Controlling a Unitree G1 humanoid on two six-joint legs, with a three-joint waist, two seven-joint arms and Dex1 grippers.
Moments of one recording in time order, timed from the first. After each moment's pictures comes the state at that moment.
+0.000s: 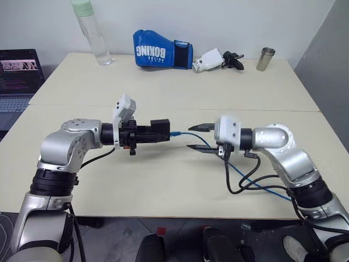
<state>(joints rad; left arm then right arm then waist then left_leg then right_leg) -0.66 0.77 -0.06 0.05 -0.55 0.64 -1.33 -0.69 -0.59 0.25 -0.26 0.40 0.52 0.97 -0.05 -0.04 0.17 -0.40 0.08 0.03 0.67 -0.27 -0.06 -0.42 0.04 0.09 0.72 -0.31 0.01</state>
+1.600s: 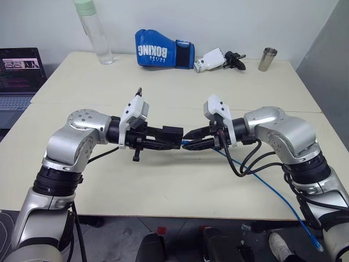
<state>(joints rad) -0.68 0.76 -0.11 -0.06 -0.52 0.55 -1.37 -0.88 -0.55 0.33 -0.15 0.49 0.87 1.09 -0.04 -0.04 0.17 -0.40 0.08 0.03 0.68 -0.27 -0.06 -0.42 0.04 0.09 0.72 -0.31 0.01</state>
